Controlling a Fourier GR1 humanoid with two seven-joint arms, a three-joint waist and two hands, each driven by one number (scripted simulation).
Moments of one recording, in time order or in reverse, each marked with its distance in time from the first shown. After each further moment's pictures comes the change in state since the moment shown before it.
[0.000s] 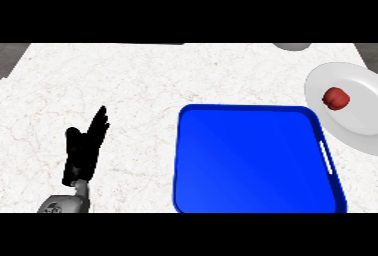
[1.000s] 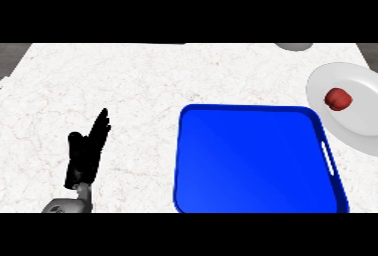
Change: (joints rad) left arm 0.021 -0.017 -0.007 -0.005 -0.015 0.004 -0.021; right arm 0.096 -0.074 -0.064 0.019 -0.065 -0.050 -0.015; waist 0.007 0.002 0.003
